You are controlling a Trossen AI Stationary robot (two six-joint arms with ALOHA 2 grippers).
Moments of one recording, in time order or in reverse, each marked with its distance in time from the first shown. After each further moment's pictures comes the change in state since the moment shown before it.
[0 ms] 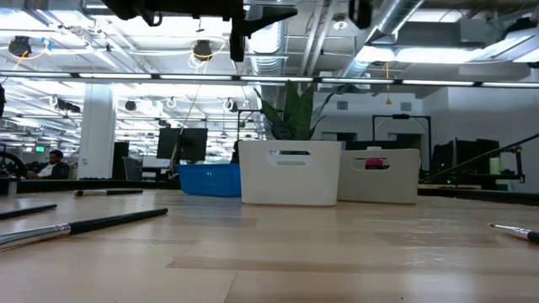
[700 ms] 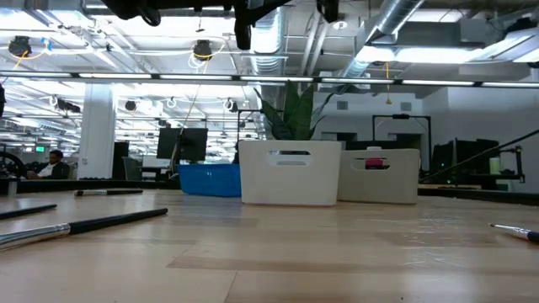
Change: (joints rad) left arm 0.004 -0.003 0.000 0.073 0.111 0.059; right arm -0.056 0.220 0.280 -0.154 -0.059 -0.112
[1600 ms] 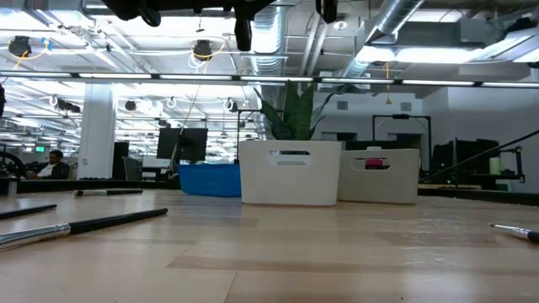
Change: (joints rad) left arm 0.000 0.000 0.000 -0.012 0.023 -0.001; right arm -0.029 -0.005 0.000 0.015 -0.025 -0.001
